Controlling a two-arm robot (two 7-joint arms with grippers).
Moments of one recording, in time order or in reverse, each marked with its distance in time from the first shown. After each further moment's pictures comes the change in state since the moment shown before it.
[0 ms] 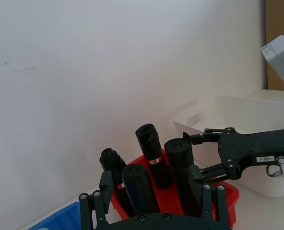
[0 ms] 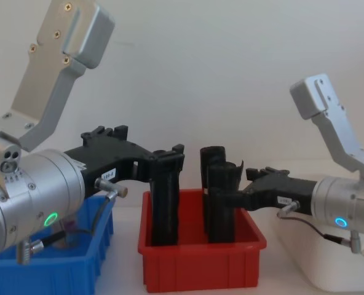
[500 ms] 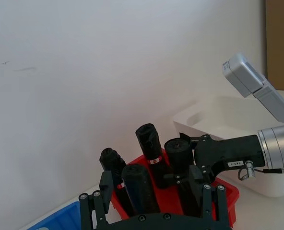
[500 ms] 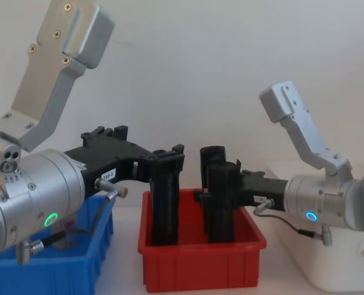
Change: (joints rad) left arm 0.000 0.000 0.000 0.000 0.000 0.000 0.000; right arm 0.217 -0.090 -0.026 0.381 -0.022 -0.127 0.030
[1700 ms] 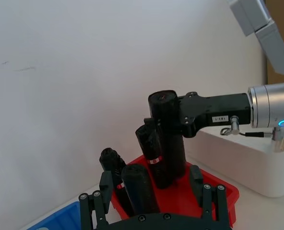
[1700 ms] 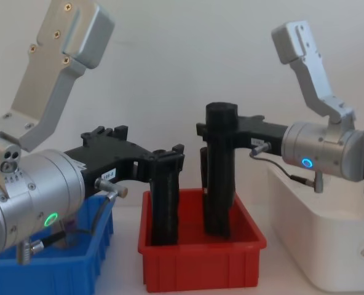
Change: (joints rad) left arm 0.000 0.000 0.000 0.000 0.000 0.000 0.000; right arm -0.004 0.002 0.050 -0.150 0.041 -0.018 0.015
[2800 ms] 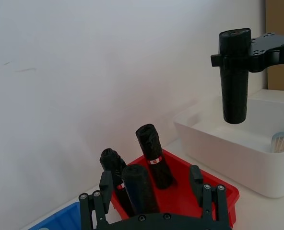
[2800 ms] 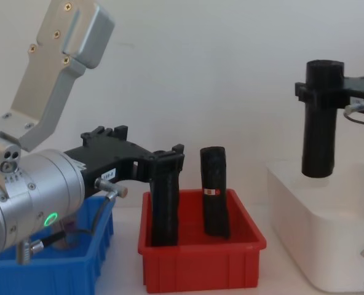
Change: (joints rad) left arm 0.000 0.000 0.000 0.000 0.000 0.000 0.000; right arm -0.348 0.167 0.101 -0.713 0.014 0.366 -0.306
